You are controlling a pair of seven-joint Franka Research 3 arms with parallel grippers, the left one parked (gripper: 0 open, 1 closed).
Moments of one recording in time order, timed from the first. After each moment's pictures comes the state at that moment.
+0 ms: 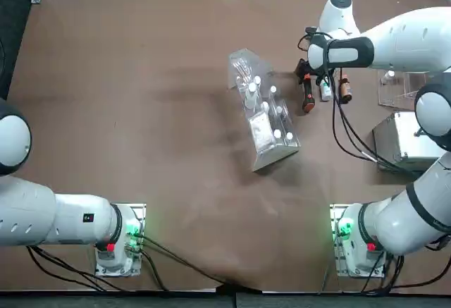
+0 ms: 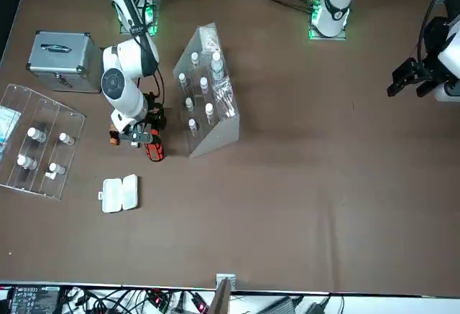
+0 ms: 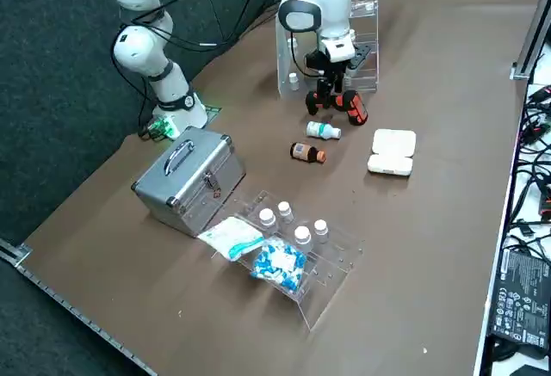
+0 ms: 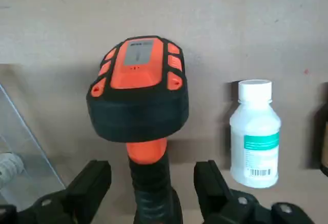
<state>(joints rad) 0.37 0.28 -0.04 -2.21 0.05 2.42 0.37</state>
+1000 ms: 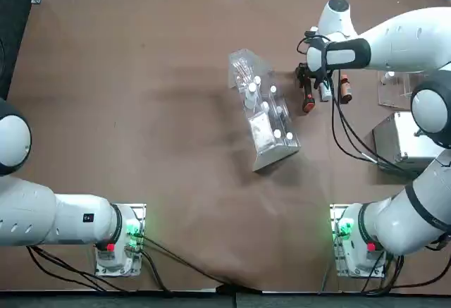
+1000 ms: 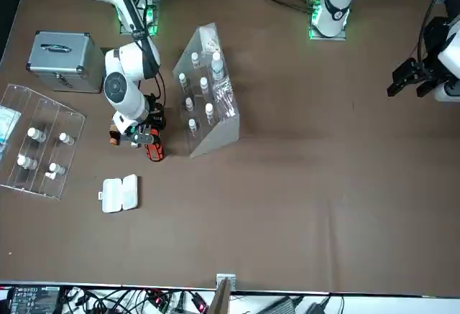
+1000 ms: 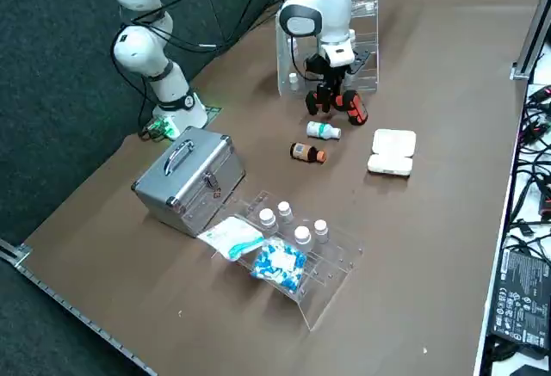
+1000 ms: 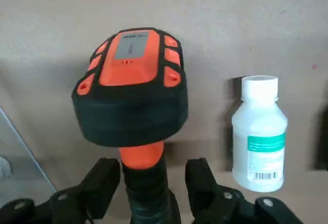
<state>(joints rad) 0.37 0.31 -0.04 -2.21 0.05 2.43 0.37</state>
